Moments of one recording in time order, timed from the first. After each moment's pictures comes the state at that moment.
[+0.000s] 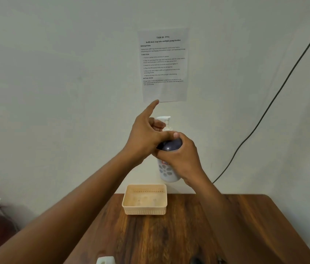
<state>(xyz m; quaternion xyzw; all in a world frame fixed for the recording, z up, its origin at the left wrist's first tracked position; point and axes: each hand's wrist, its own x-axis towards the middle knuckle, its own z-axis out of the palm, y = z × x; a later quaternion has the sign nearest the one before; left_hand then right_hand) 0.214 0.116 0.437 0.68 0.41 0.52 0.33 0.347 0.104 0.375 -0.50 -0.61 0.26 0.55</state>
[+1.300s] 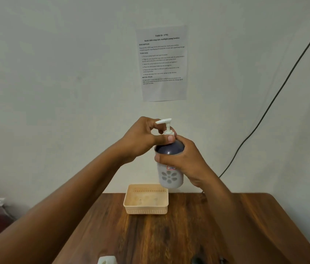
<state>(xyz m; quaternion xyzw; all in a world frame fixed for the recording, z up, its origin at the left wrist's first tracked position) 0.203 0.106 0.453 0.77 0.40 0.37 0.32 0.368 0.101 0.376 -0.40 -0.64 0.40 0.52</state>
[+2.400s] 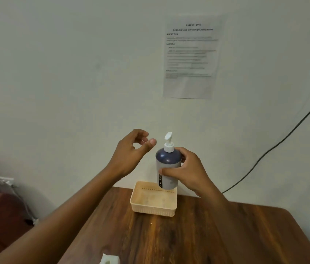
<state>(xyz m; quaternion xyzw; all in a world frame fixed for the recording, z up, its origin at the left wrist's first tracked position) 0.119 0.153 0.363 0.68 0.53 0.46 0.20 0.327 0.156 0.324 -0.49 -0.67 0.34 0.43</state>
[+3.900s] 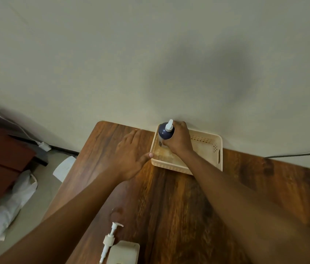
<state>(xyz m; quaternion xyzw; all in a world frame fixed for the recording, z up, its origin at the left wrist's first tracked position) -0.010 0.304 -0.005 0.68 0.68 0.15 0.23 0.171 0.415 -0.048 -0.64 -0.67 0.28 0.24</state>
